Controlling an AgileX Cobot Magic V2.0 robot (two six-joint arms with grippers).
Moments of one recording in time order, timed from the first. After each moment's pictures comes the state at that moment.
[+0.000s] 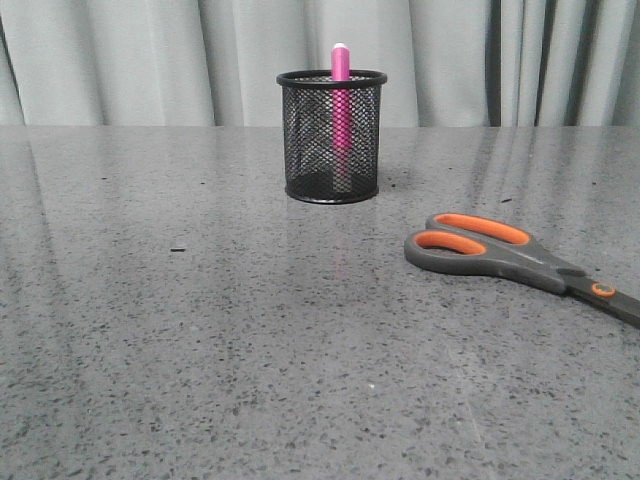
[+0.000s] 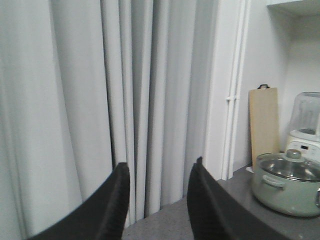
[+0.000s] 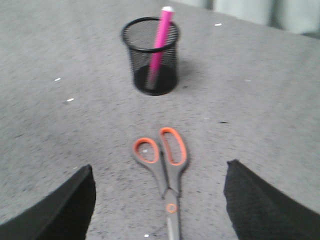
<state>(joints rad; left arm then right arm) -0.69 0.94 -1.23 -0.68 0.20 0.63 0.23 0.67 -0.84 0.40 0.82 -0.43</state>
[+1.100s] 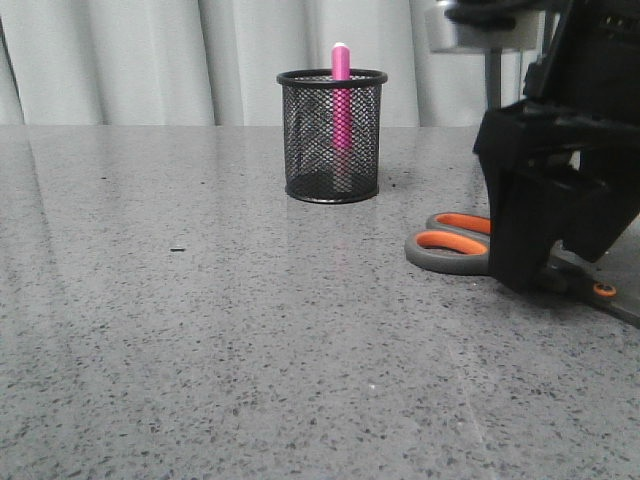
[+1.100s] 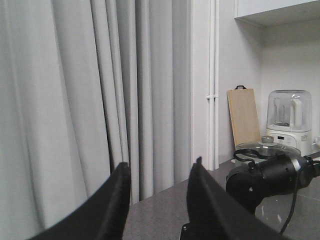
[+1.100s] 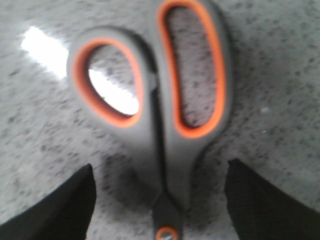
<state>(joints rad) -0.69 0.47 -0.87 -0.63 0.27 0.60 0.42 1.51 -1.07 0.12 0.97 -0.21</state>
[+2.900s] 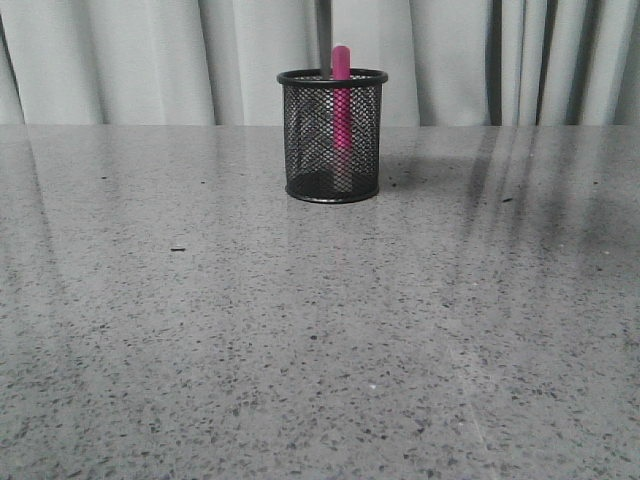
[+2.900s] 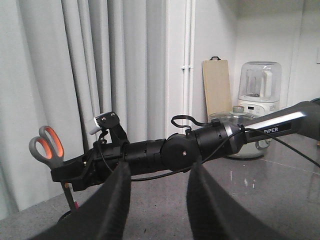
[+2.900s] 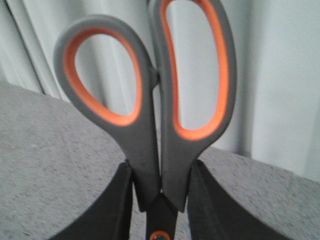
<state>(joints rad) -0.69 0.47 -0.87 -0.66 0.41 0.60 0.50 1.70 -1.33 0.23 -0.16 -0.19</state>
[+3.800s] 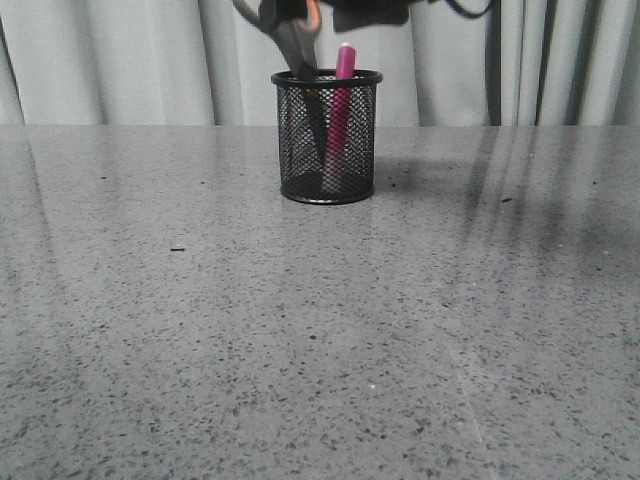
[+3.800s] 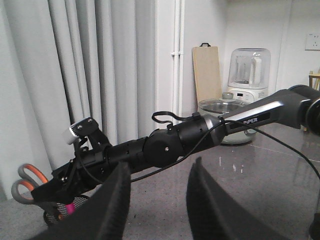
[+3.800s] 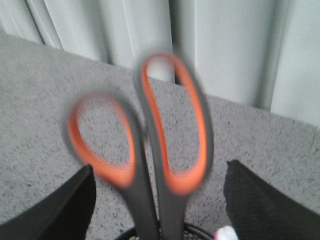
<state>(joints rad) -0.69 0.47 -0.87 -0.66 0.47 0.60 0.52 1.74 -1.33 0.23 -0.06 -0.19</state>
